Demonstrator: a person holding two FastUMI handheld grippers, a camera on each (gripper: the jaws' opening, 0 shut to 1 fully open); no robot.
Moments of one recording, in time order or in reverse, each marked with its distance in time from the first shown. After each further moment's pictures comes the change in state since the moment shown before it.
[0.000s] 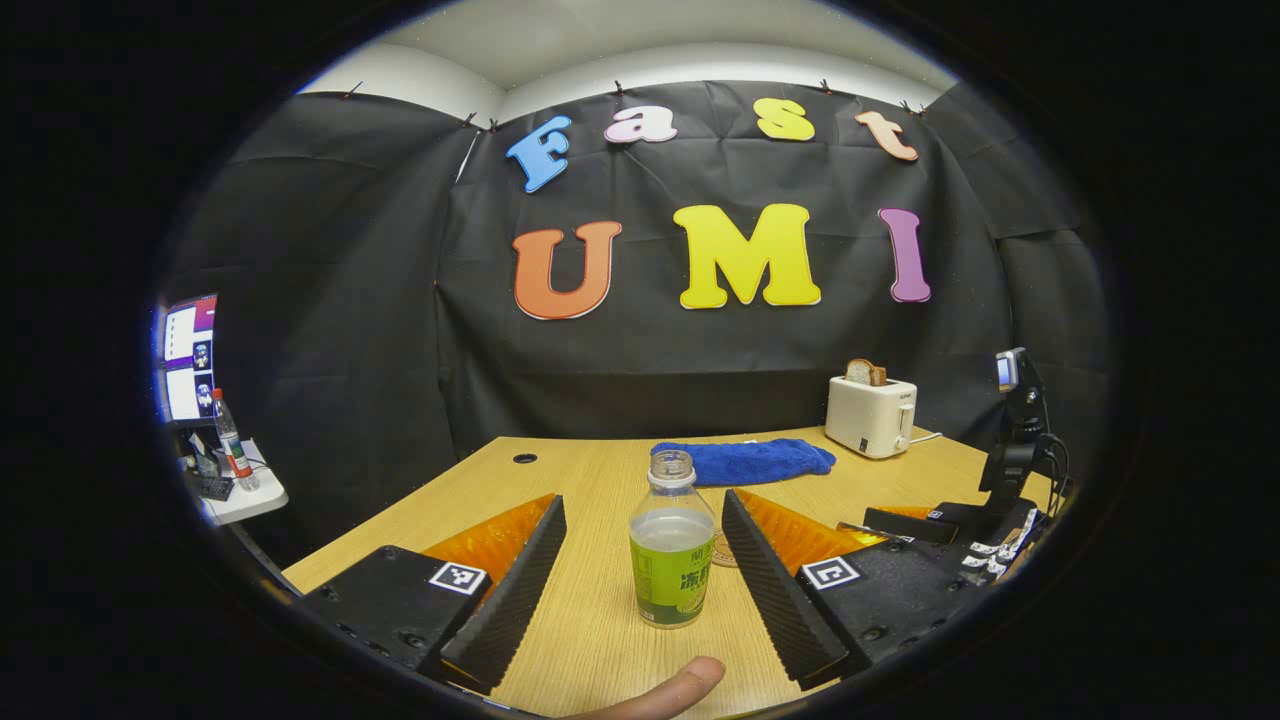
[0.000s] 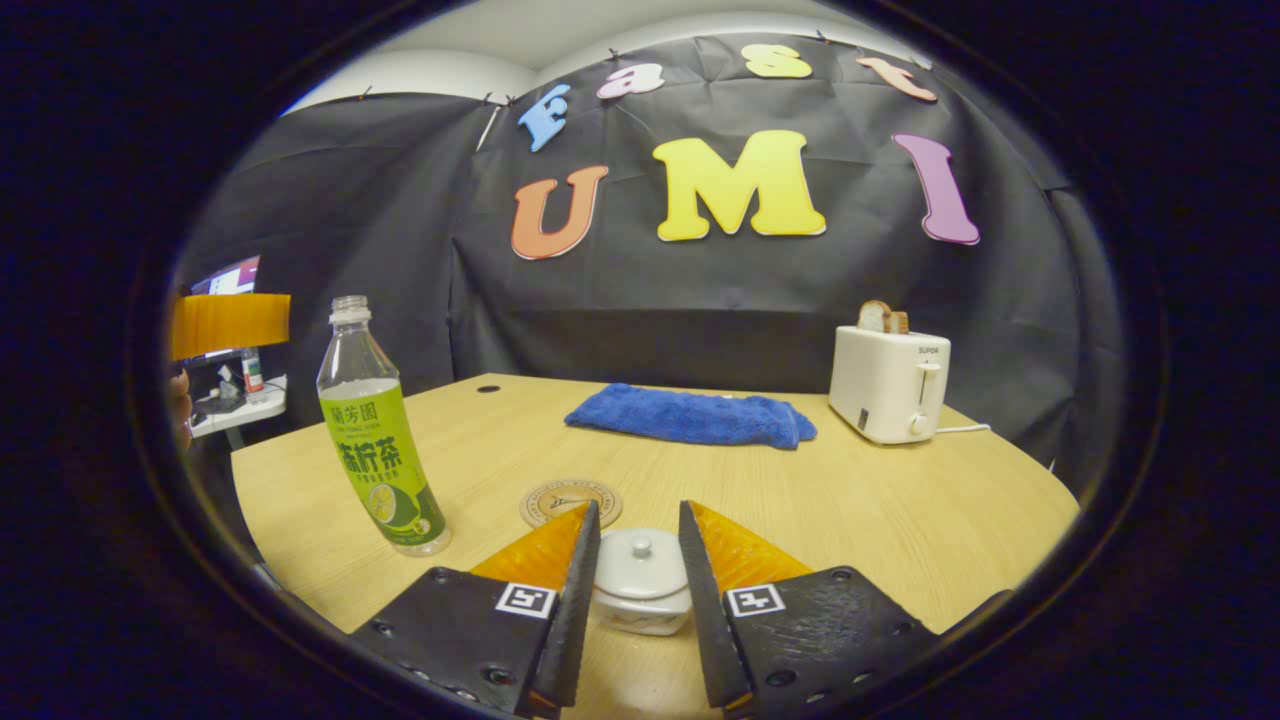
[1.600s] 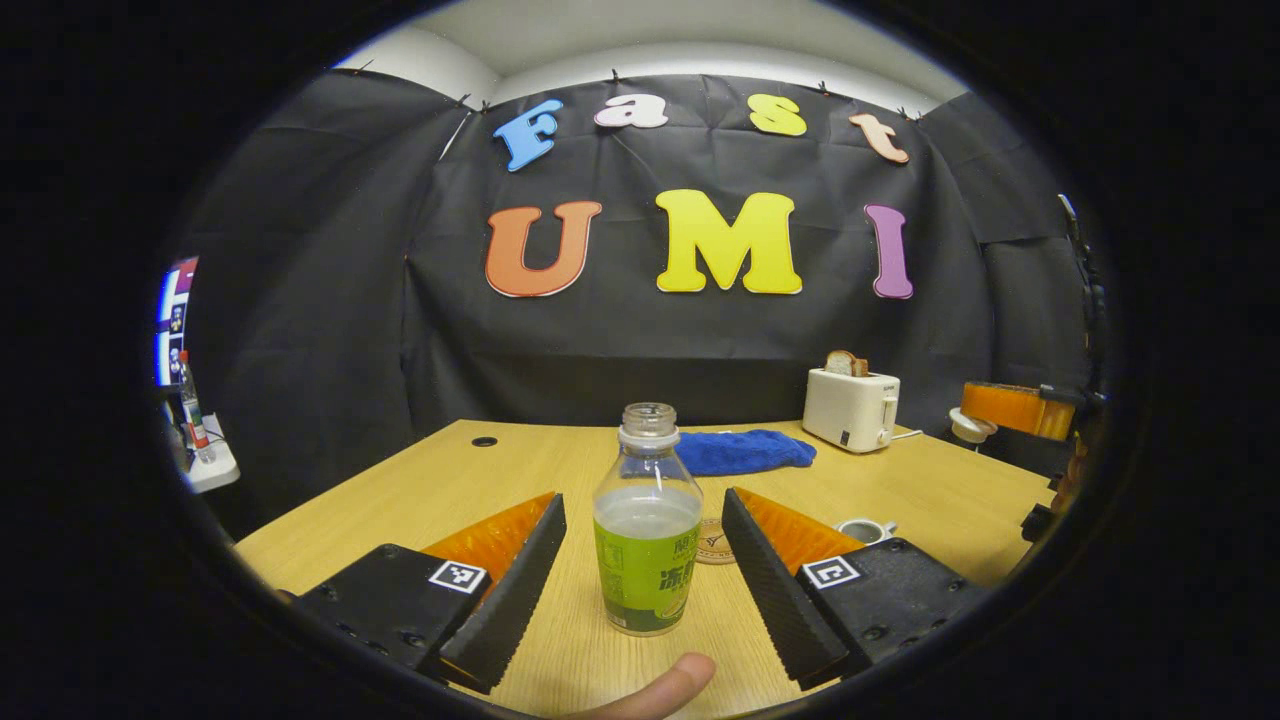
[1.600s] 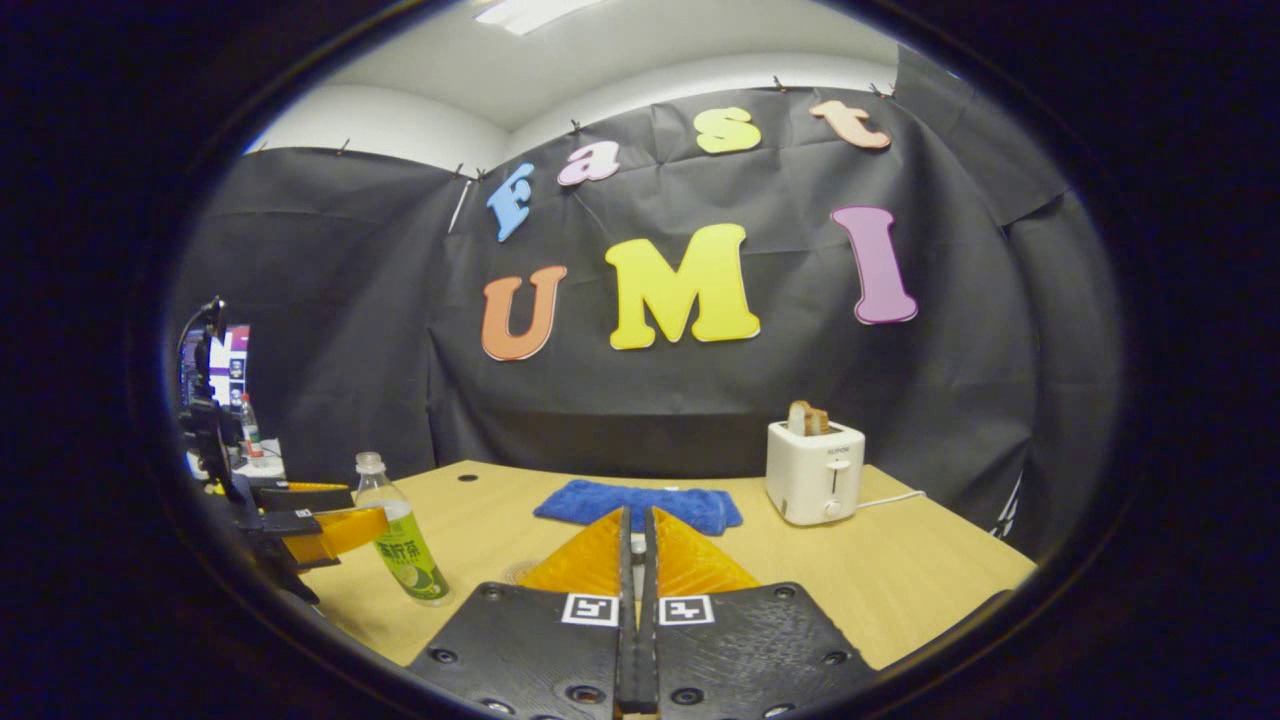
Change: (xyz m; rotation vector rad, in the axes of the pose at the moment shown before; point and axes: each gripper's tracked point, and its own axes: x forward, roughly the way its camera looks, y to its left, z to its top) left arm 0.040 -0.019 -0.047 -0.068 -0.001 -0.108; right arm -0.093 -0.068 0.104 0.063 -0.238 -0.091
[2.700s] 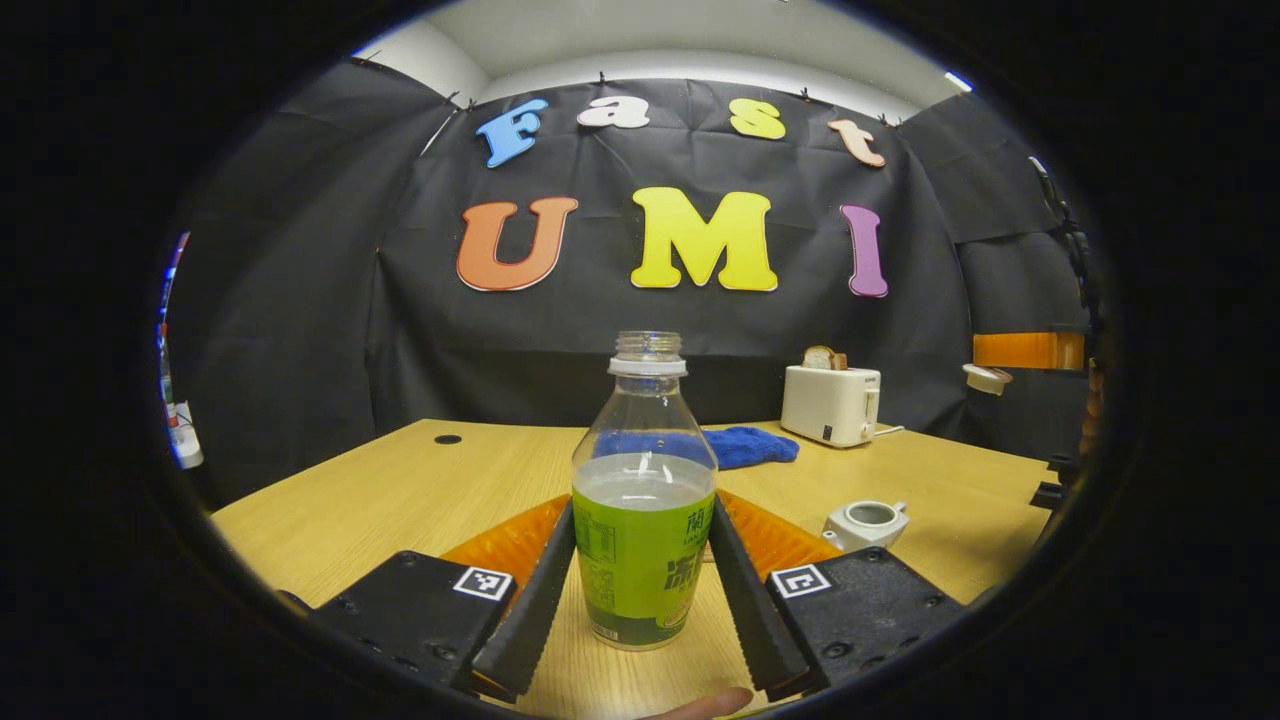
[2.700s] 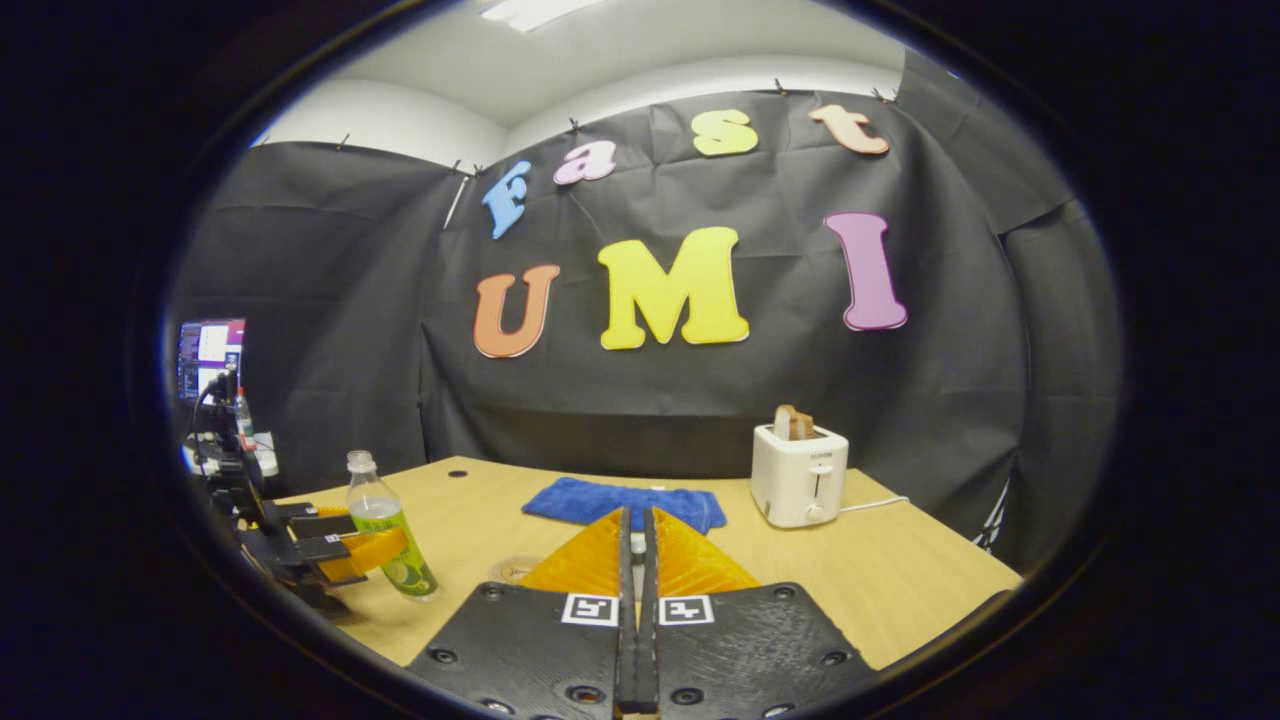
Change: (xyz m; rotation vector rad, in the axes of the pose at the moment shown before) left arm 0.019 -0.004 -0.027 0.040 -0.022 -0.063; right arm -0.008 -0.008 0.003 -0.021 0.013 -0.019
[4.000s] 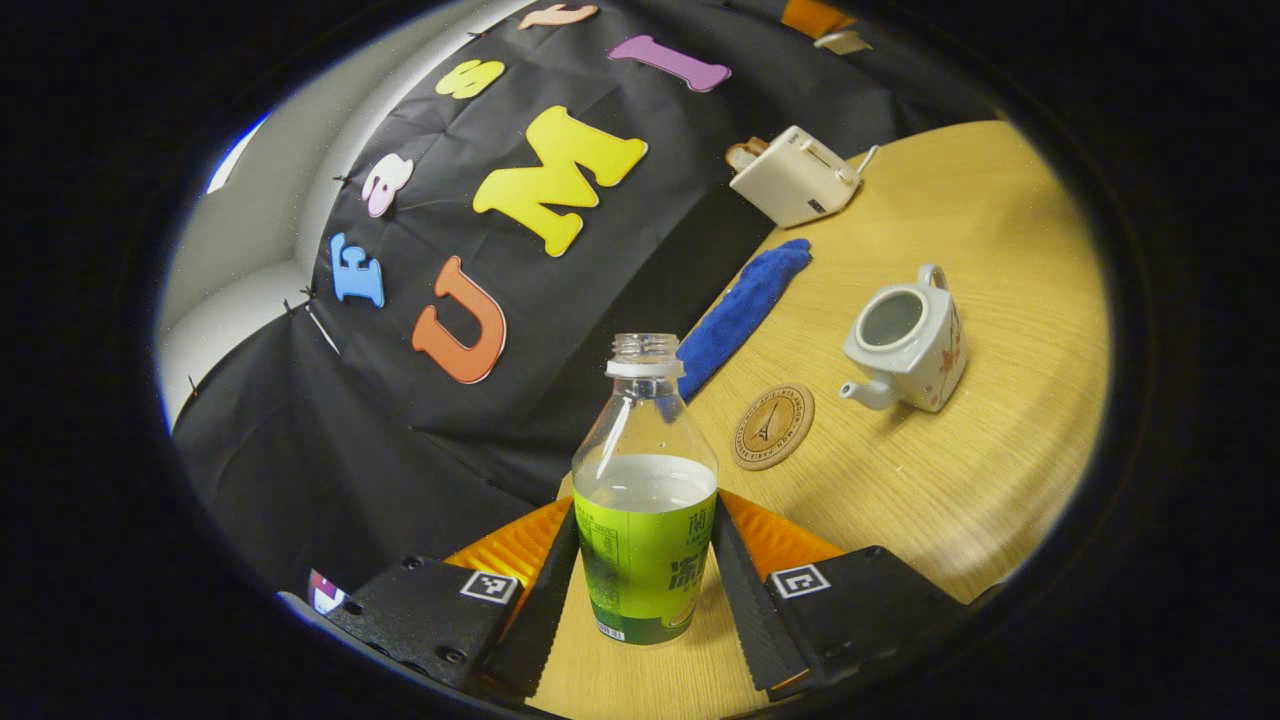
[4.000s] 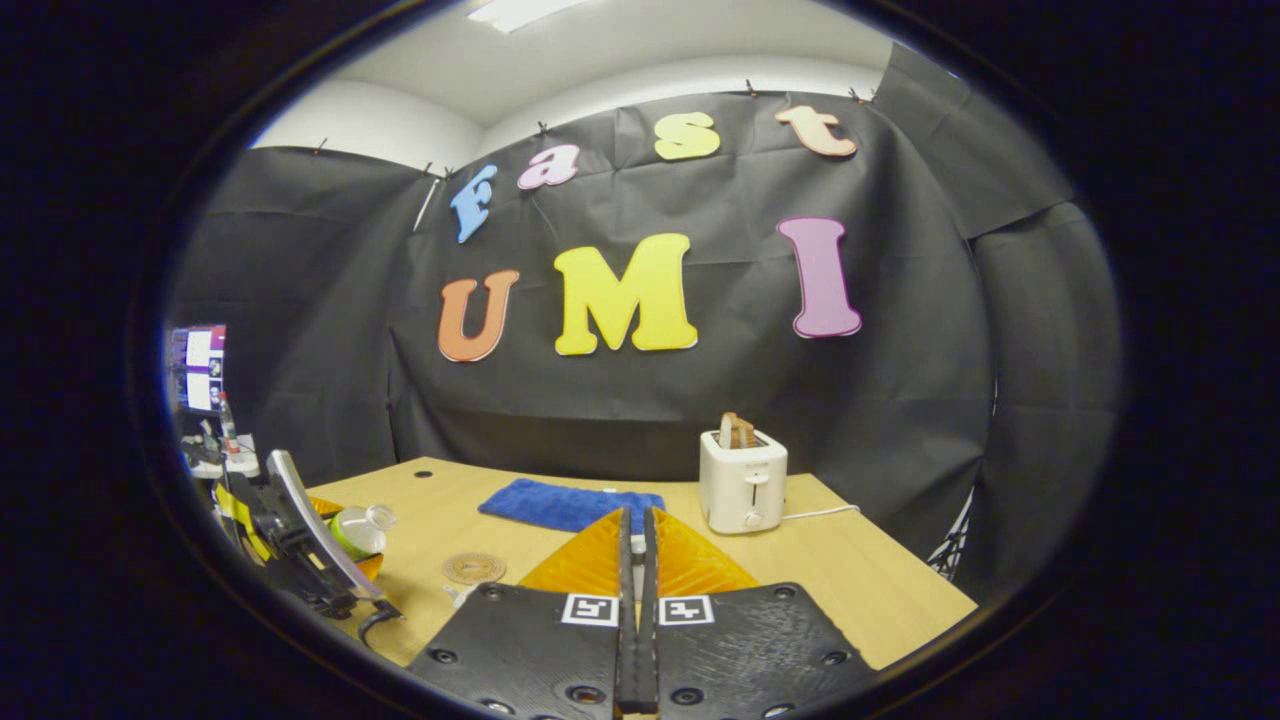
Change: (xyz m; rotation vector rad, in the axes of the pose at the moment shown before) left arm 0.003 -0.020 -0.013 0.951 0.307 0.242; right arm -0.022 -0.073 0.021 0.003 0.007 -0.077
